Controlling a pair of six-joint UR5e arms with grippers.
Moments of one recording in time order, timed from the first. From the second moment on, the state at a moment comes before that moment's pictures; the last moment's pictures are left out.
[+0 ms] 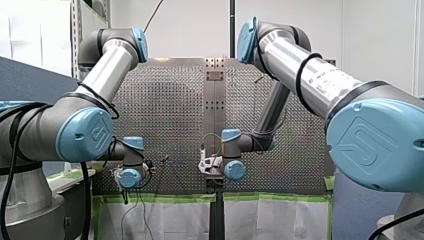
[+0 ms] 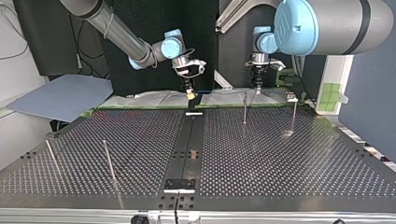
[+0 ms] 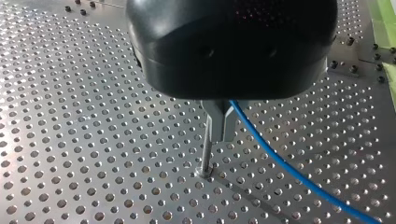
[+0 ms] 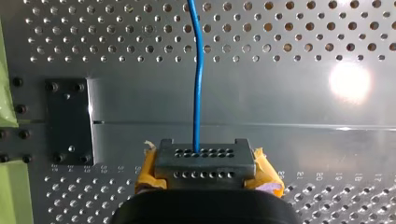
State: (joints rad) left arm -0.04 -2.37 -2.18 -1.77 -1.62 -1.86; right arm 2.30 -0.62 1.54 -0.85 1.65 1.59
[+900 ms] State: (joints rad) left arm -0.04 -2.37 -2.13 -1.82 -1.61 -1.86; right arm 2.28 -0.55 1.49 -0.83 1.66 1.60
